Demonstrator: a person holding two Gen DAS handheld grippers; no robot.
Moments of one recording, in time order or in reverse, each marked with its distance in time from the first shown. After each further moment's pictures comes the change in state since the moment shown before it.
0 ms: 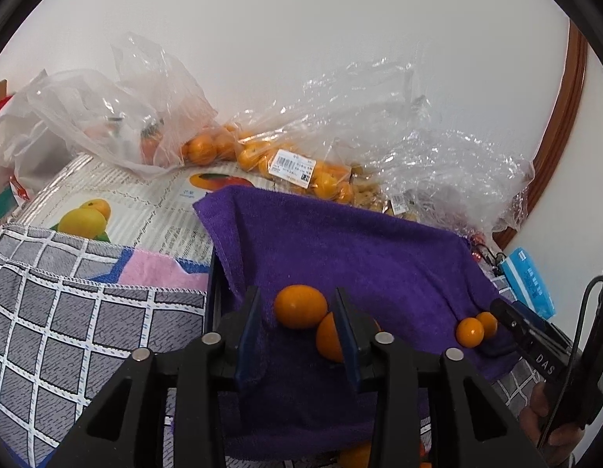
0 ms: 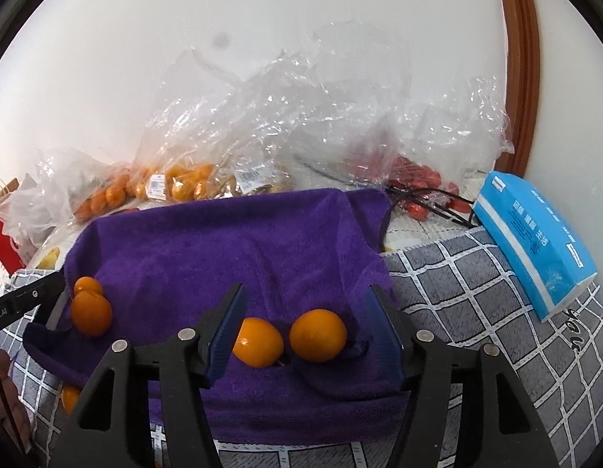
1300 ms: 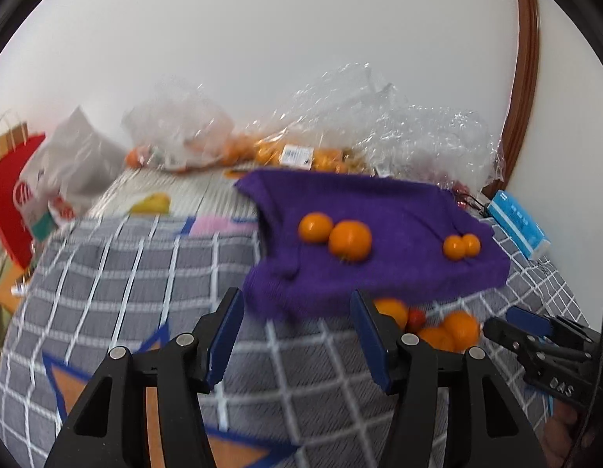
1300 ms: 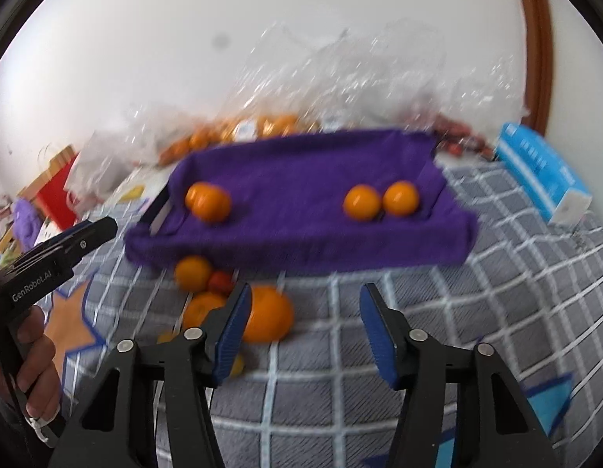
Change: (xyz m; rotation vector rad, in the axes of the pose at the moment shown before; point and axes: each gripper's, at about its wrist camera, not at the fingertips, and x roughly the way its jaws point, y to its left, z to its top) left arm -0.097 0.009 -0.061 0.151 -0.023 0.070; right arm -0.089 0.055 -0.078 -0.029 0.142 0.154
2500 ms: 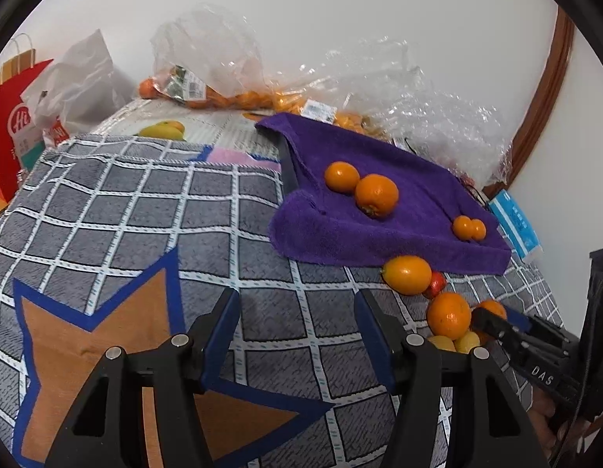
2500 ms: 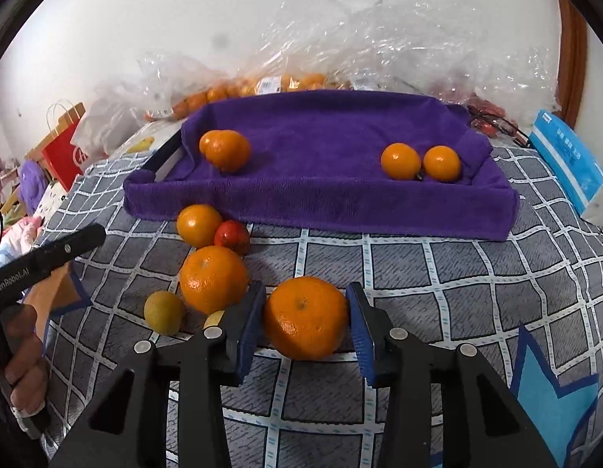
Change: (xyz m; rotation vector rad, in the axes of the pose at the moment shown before) left arm 0.019 0.030 -0.025 -0.139 0.123 -0.076; right arm 0.025 0.009 -0.015 -0.075 0.059 0.018
